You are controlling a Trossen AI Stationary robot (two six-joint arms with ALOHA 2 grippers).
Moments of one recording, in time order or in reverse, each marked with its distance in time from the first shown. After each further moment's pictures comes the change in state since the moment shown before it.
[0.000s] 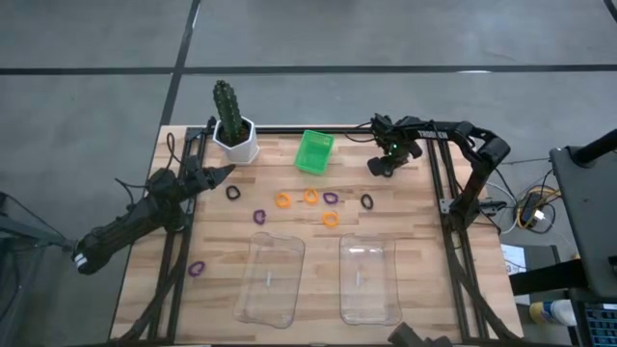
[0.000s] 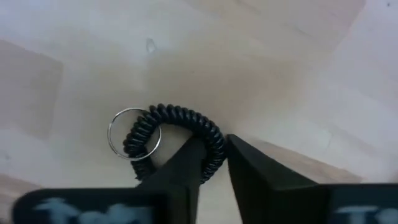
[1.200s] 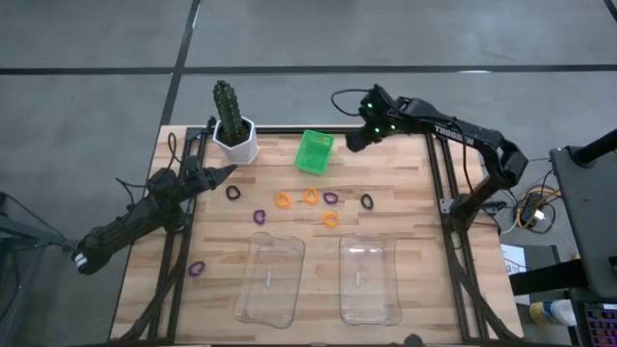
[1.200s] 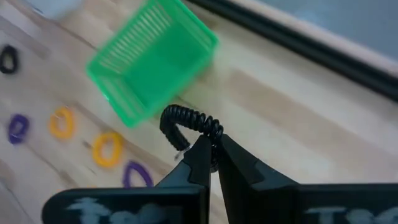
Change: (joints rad) left arm 0.000 0.000 0.000 -0.024 0.000 0.002; right arm 0.189 -0.186 0.377 0.017 -0.116 0.099
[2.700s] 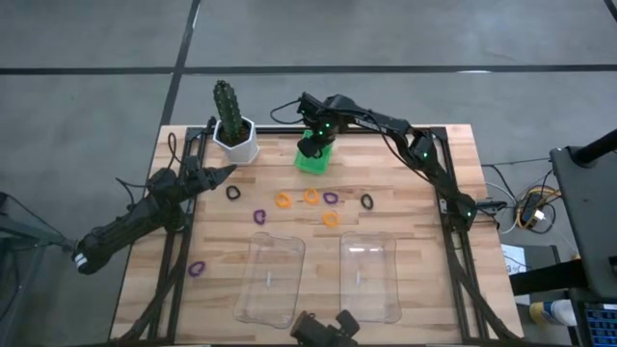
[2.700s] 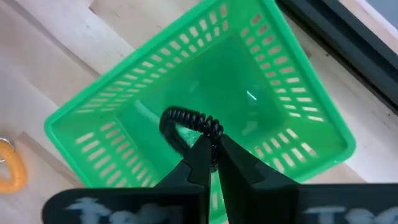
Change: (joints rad) left arm 0.000 0.001 0.000 0.002 0.000 0.000; right arm 0.090 0.815 0.862 -0.348 0.015 -0.097
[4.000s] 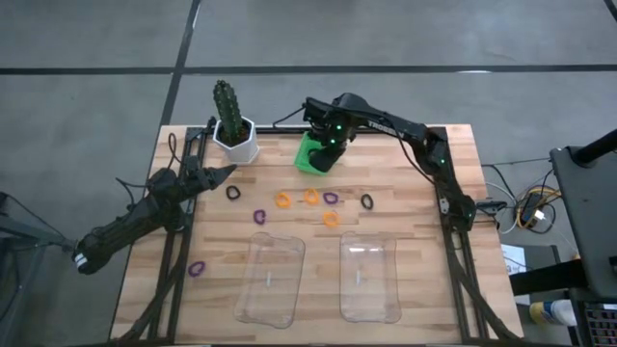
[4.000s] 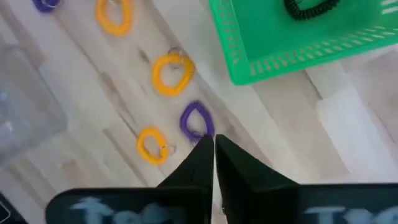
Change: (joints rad) left arm 0.000 0.002 0.000 0.002 0.000 -0.042; right arm 0.101 -0.196 -0.024 -0.299 -0.191 -0.161
